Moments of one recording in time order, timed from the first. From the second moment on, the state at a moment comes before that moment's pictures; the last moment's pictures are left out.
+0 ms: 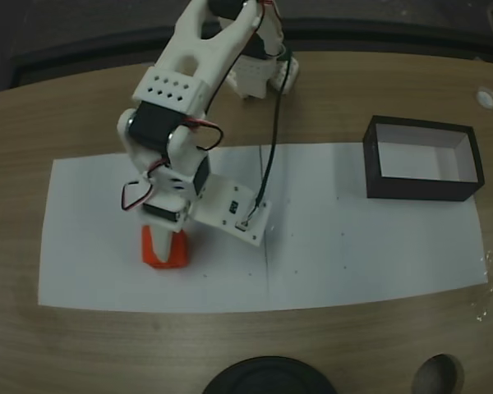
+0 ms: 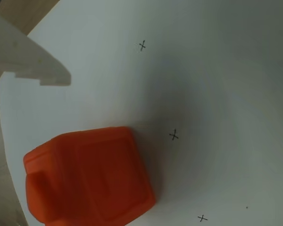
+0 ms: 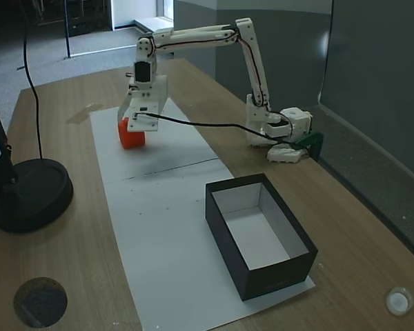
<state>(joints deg) 25.8 75.5 78.3 79.0 -4.7</state>
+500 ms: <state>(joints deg) 25.8 66.2 71.2 78.9 -5.4</state>
